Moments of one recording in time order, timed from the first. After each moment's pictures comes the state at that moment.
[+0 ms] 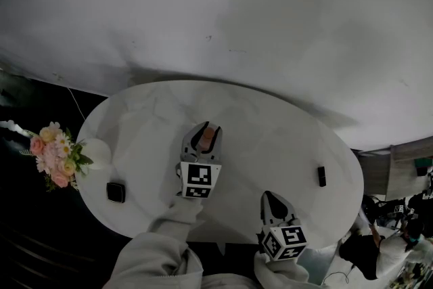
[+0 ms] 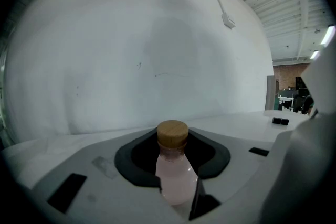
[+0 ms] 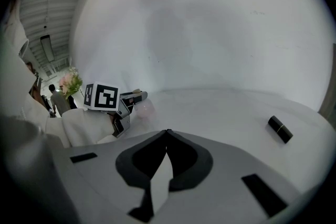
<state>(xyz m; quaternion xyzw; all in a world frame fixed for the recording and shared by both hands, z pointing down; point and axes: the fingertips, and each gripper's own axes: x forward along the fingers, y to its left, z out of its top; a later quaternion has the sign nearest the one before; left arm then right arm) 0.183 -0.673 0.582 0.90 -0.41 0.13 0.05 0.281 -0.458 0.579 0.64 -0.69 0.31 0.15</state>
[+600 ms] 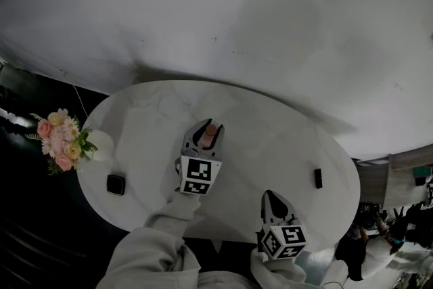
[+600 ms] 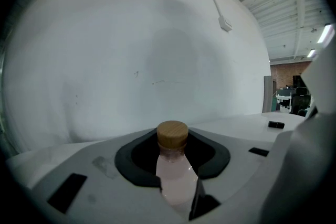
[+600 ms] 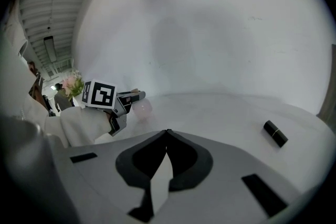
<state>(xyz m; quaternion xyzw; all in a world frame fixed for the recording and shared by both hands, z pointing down) 0.185 -0.664 0.558 0.90 -0.40 0.13 0.04 0.290 -0.450 0.567 0.65 -0.69 0.29 0.14</state>
